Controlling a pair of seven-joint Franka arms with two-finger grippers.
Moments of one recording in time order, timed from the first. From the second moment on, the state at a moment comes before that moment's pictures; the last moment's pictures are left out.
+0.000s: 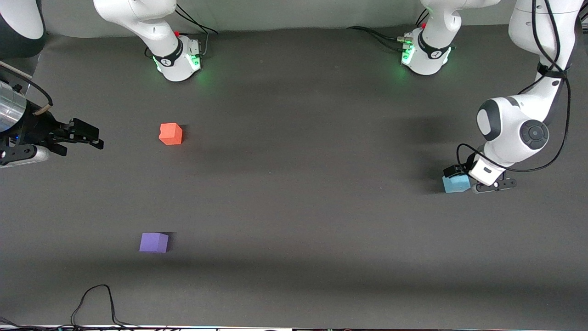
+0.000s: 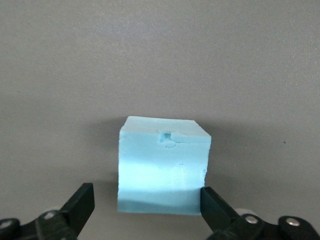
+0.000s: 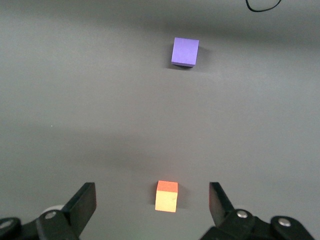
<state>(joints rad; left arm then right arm) 0.00 0.32 0.07 -2.30 -0.09 2.58 -0.02 0.11 0.04 -0.10 -1.60 0.07 1.63 -0.10</state>
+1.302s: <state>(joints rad) 0.00 0.39 0.06 -2.29 -0.10 2.66 -0.01 0.11 0.04 -0.10 -1.61 0.07 1.63 -0.10</state>
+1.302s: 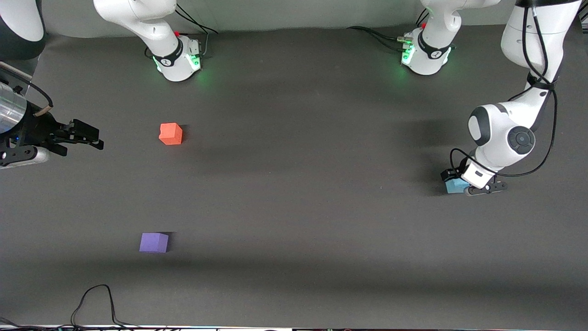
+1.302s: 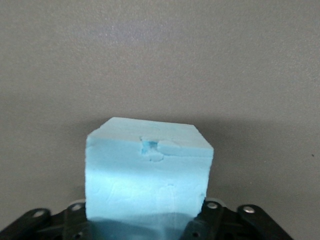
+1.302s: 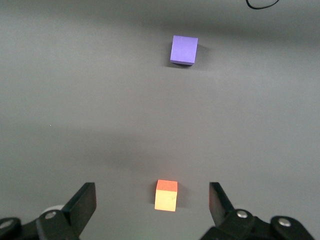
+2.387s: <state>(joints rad) 0.01 0.04 0.06 -1.93 -0.11 1.84 -0.05 0.11 0.05 -0.11 -1.61 0.07 1.62 -0.10</state>
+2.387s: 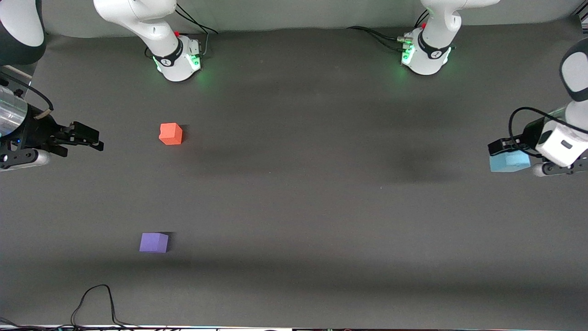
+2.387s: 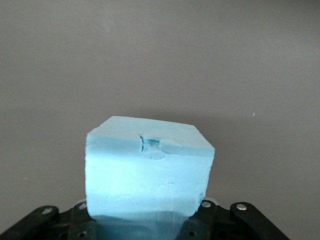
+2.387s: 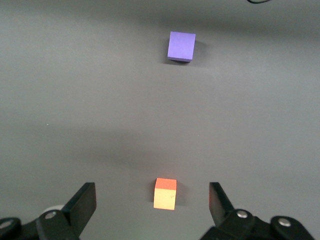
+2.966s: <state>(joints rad) -0.44 0.28 -0.12 -1.64 -0.06 1.87 -0.87 0.11 0.06 -0.12 -1.61 0.07 1.60 -0.10</state>
